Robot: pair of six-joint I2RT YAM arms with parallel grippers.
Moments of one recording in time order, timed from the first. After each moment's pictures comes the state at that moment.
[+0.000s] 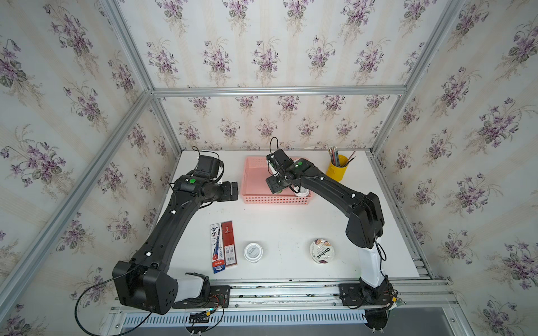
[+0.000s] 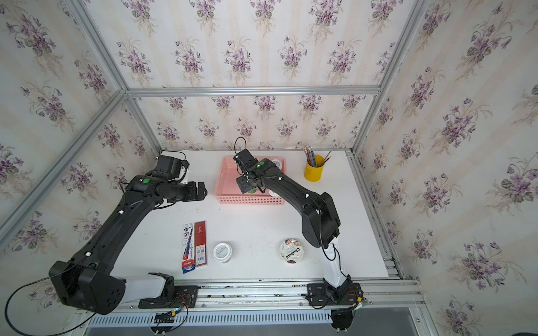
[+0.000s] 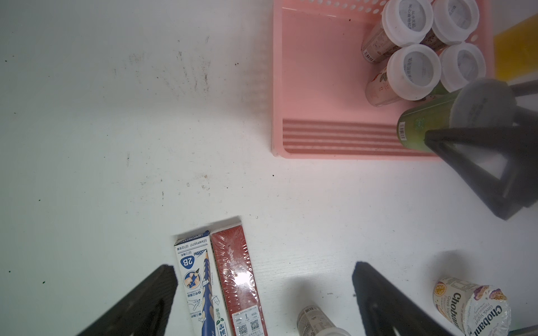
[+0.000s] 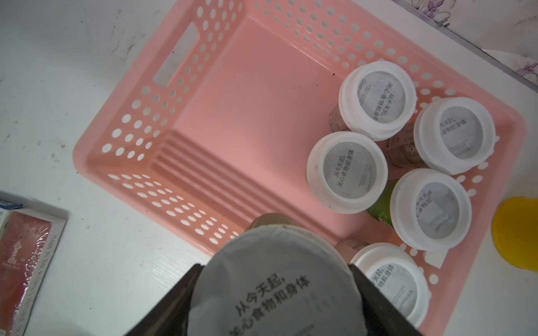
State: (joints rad) left arm -0.19 1.33 1.31 -1.01 0.06 -0.25; right arm 0.75 2.07 1.92 -0.90 0.17 0.15
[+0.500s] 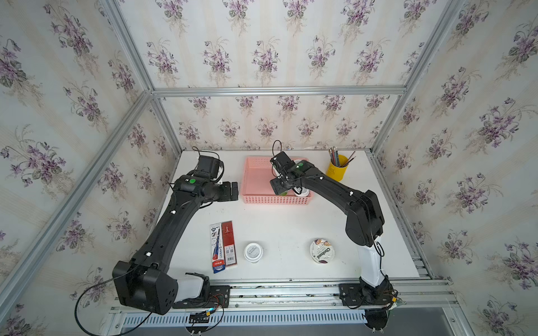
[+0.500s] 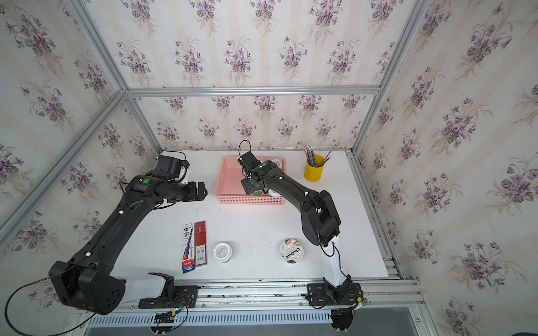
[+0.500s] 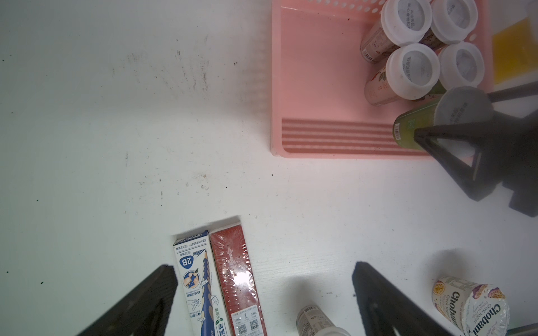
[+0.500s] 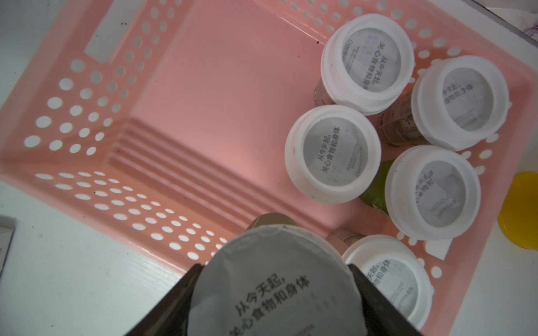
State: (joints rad) left arm -0.19 1.33 1.31 -1.01 0.07 -0.25; right arm 0.72 2.08 1.85 -0.87 0.18 0.17
